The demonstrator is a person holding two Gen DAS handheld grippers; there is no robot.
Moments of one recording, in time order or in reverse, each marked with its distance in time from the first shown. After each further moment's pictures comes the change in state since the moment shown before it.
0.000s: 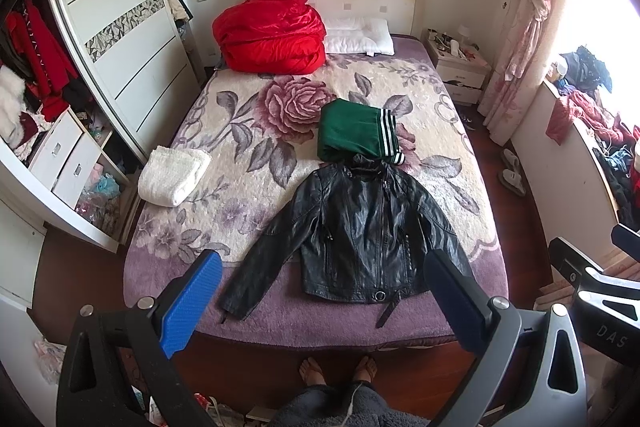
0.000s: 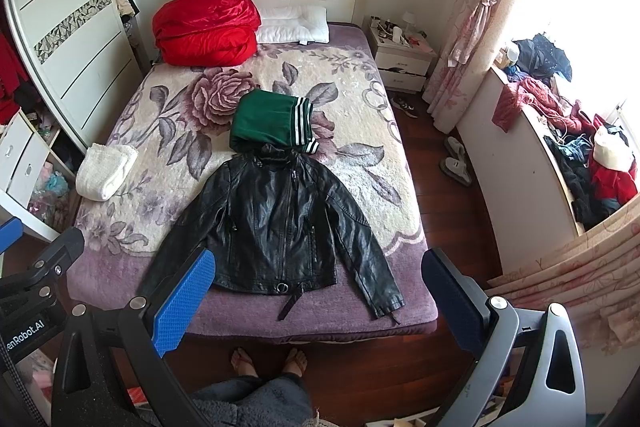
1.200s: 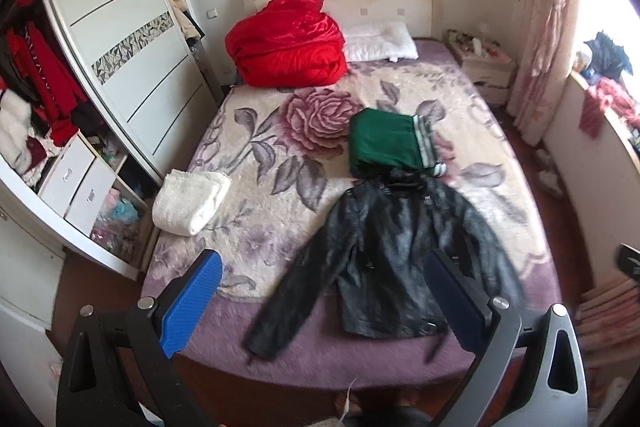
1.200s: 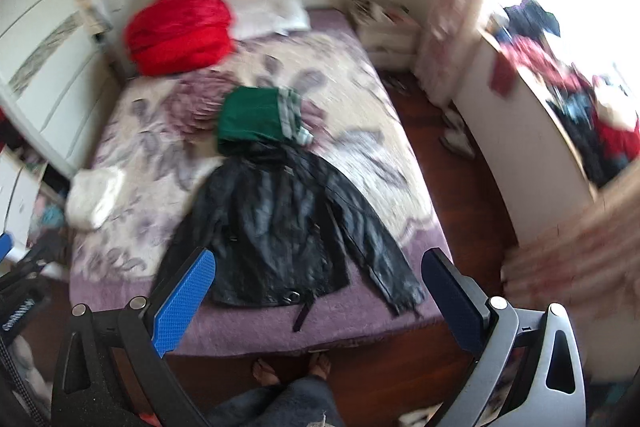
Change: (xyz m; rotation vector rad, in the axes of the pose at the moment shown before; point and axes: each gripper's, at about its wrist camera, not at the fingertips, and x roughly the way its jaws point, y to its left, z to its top) left arm 0.119 0.026 0.000 0.060 -0.066 0.116; right arm 0.116 -0.020 0.006 0.220 0.102 -0.032
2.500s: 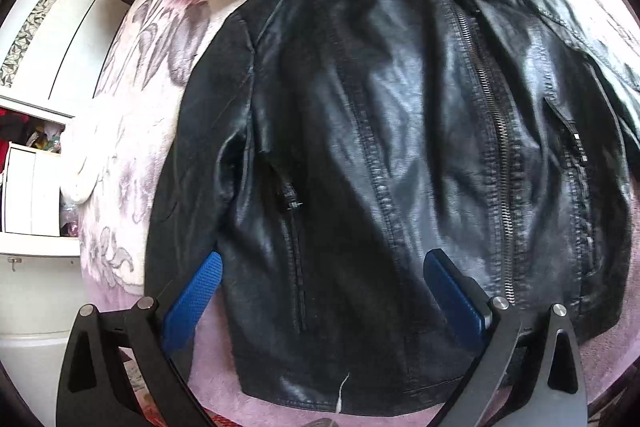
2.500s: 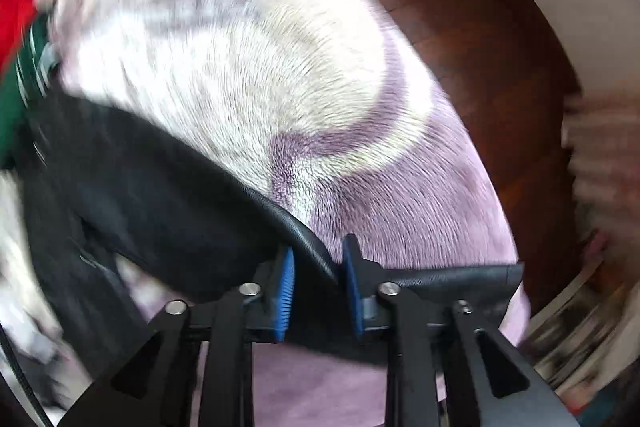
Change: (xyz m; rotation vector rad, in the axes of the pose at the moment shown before) left arm 0.444 -0.204 -0.129 0.248 0.460 0.109; right arm 0.616 -0.365 -0.043 0.480 0.448 0.138
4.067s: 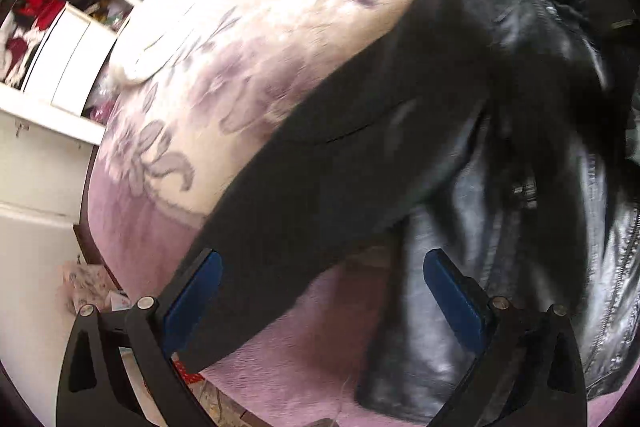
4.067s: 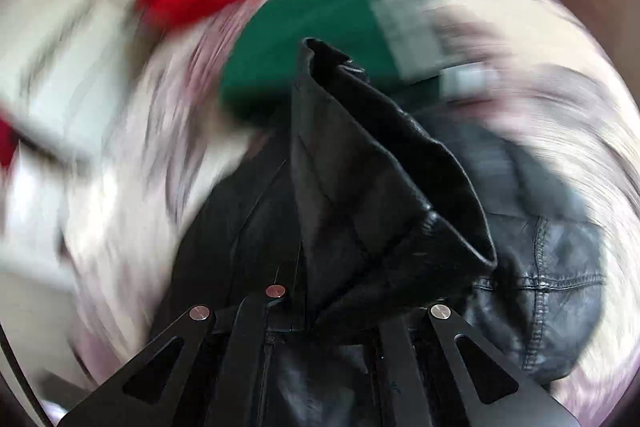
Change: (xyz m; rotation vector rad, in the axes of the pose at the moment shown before) left arm 0.058 0.173 -0.061 -0.418 0.089 0.065; right arm 0.050 0.529 -0.231 -0.835 -0.163 0.162
